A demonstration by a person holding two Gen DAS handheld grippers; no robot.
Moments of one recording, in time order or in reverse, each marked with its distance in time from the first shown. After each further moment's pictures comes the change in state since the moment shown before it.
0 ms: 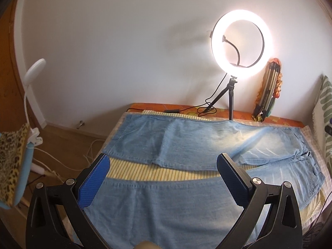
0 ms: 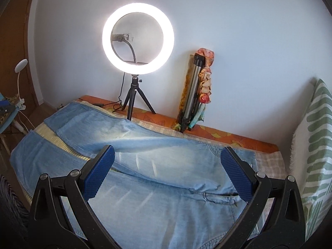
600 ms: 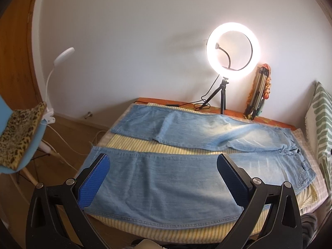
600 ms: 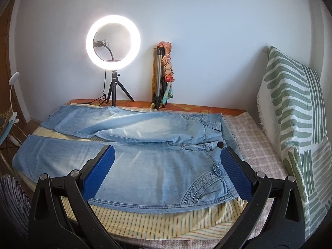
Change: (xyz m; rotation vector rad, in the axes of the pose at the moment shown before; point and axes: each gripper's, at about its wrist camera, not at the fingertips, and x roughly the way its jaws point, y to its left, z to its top) left arm -0.095 -0.005 -0.072 -0.071 -0.063 0.023; right arm -0.137 -0.008 -0.098 0.165 -0.005 -0.155
